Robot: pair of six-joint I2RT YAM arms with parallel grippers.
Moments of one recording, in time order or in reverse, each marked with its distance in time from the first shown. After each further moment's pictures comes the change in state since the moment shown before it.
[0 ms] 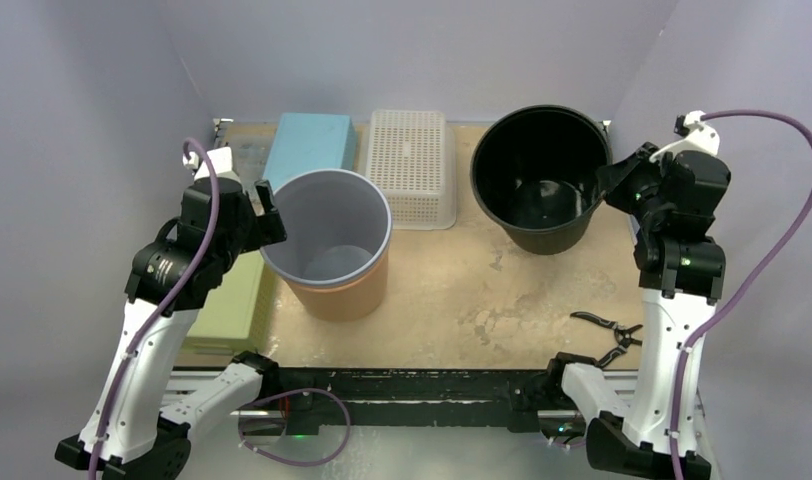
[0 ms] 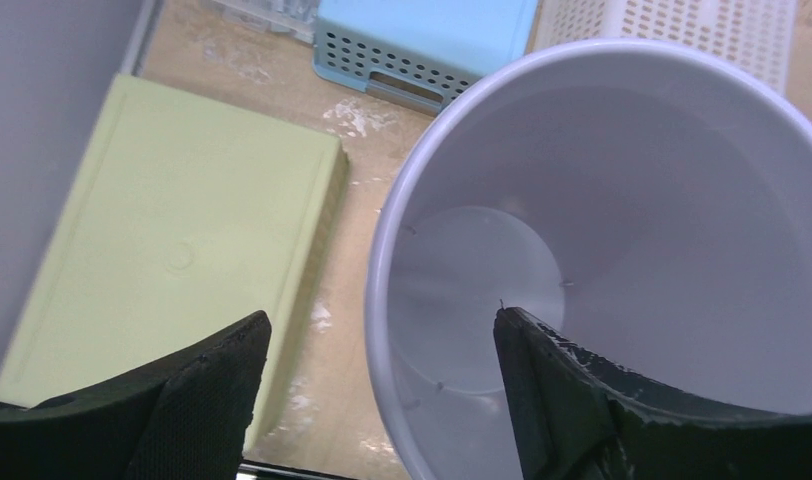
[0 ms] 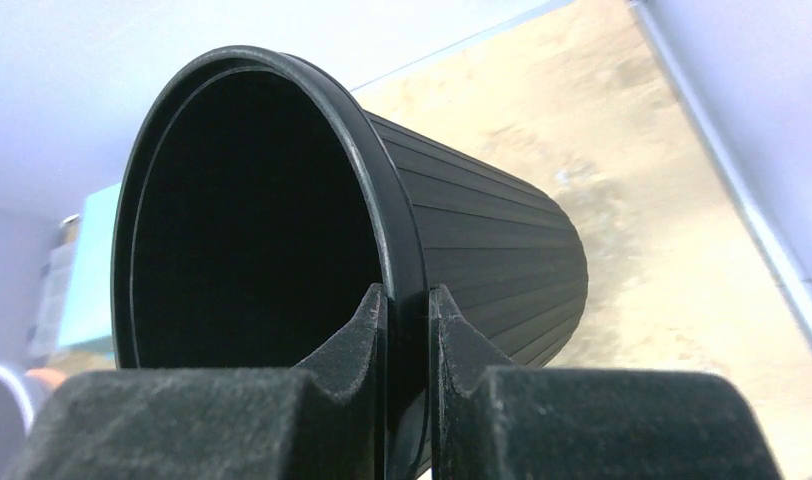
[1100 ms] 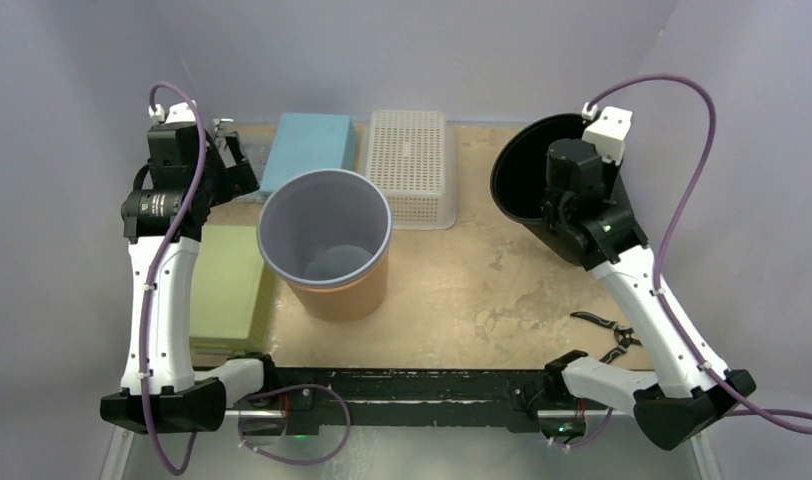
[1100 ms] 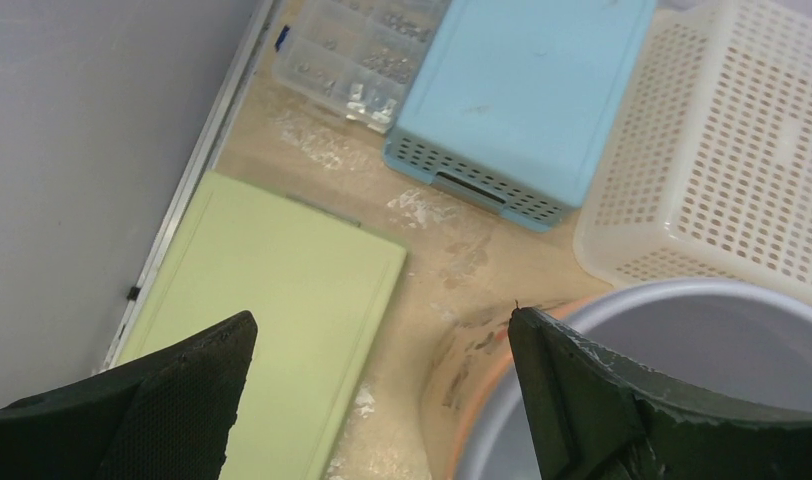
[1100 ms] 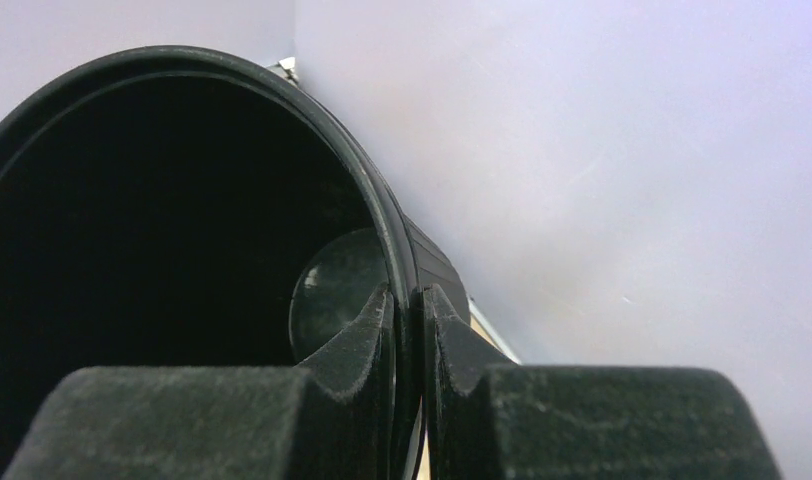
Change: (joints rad) left arm 0.369 0.274 0.214 0.106 0.203 0.196; right arm 0.632 0.180 -0.044 0.164 1.297 -0.299
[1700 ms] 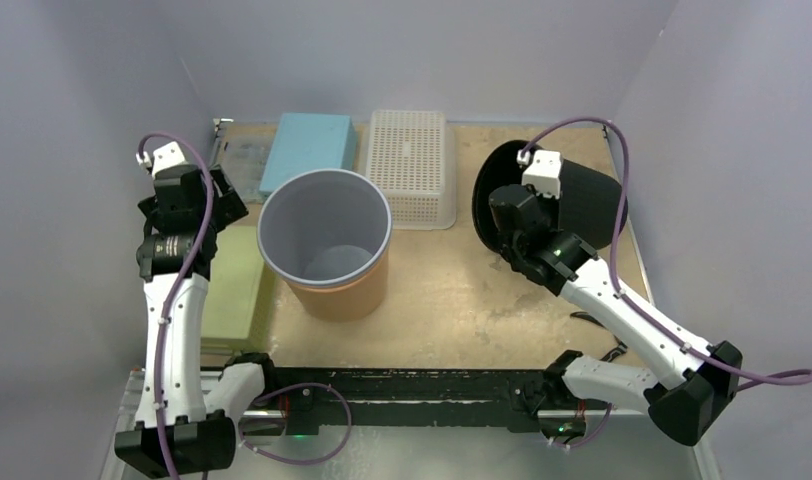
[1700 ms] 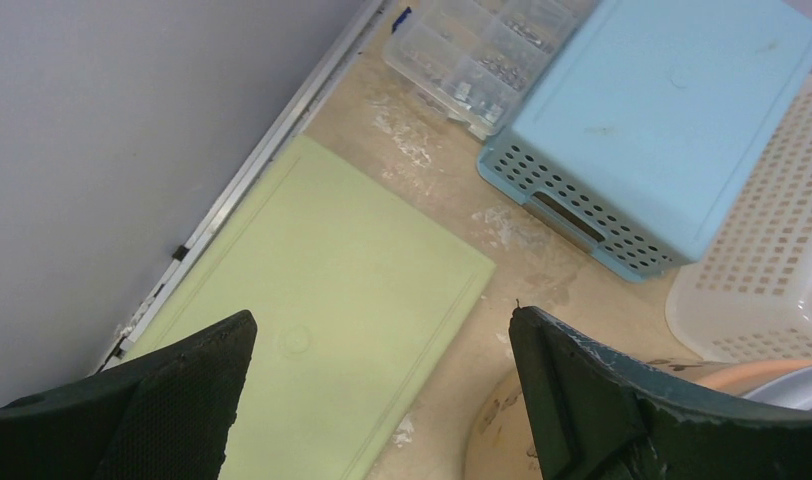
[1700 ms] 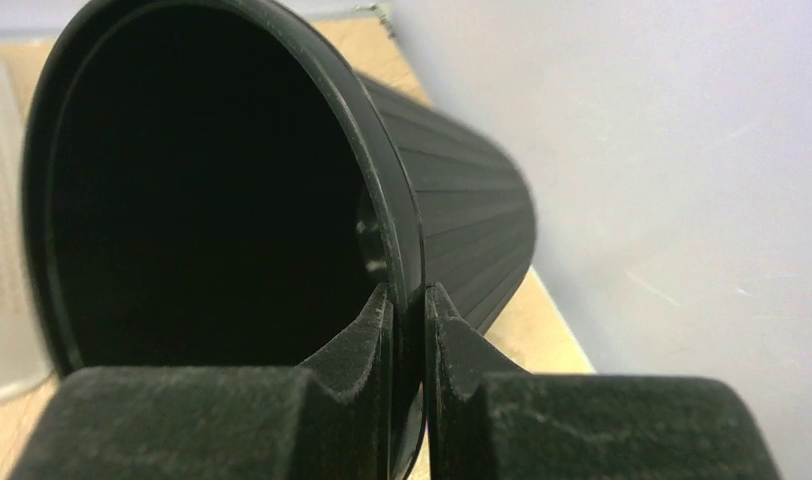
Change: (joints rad) left arm 0.115 -0.180 -0.372 0.208 -0.118 -0.053; right arm 0.221 -0.014 -0.312 0.116 0.046 0.108
